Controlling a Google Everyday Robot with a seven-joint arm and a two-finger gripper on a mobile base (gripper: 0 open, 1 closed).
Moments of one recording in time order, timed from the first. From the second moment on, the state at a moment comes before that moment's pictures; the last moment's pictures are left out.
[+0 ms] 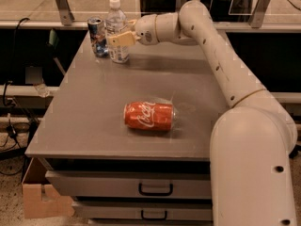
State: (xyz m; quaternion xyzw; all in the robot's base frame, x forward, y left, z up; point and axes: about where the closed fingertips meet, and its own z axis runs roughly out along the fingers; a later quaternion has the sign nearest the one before) arm 0.782 0.100 0.913 -0.50 0.59 0.37 0.51
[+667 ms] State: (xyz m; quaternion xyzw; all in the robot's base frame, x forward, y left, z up) arm 0.782 0.104 0.909 -0.50 0.59 0.37 0.51
